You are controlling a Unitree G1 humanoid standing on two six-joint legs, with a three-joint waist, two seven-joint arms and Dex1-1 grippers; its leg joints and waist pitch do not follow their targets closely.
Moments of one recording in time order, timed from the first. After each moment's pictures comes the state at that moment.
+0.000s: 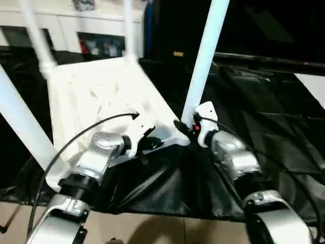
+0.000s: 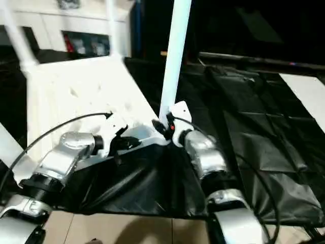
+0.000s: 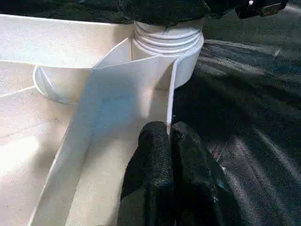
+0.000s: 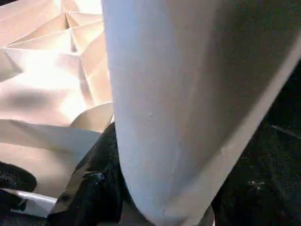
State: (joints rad) left arm -0.56 0.25 -0.19 0.49 0.05 0.32 -0.89; right arm -0.64 -0.05 0.01 0.79 0.05 0.06 0.52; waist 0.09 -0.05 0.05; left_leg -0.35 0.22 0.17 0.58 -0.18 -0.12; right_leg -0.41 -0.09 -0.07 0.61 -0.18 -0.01
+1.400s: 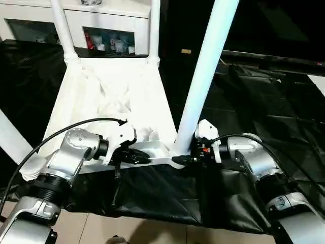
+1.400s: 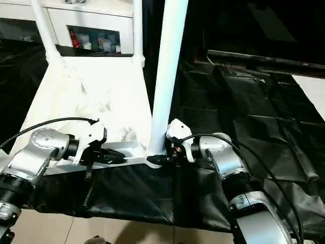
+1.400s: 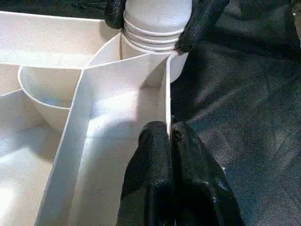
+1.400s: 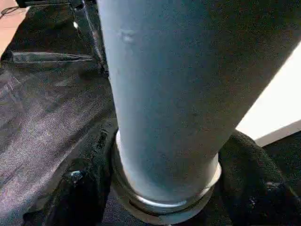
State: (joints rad) left arm -0.52 0.48 -0.24 0.45 -0.04 0.17 -1.32; right arm -0.60 -0.28 0.21 0.71 0.04 -0.03 1.21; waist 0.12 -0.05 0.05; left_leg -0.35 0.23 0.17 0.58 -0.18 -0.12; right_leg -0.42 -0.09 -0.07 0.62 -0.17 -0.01
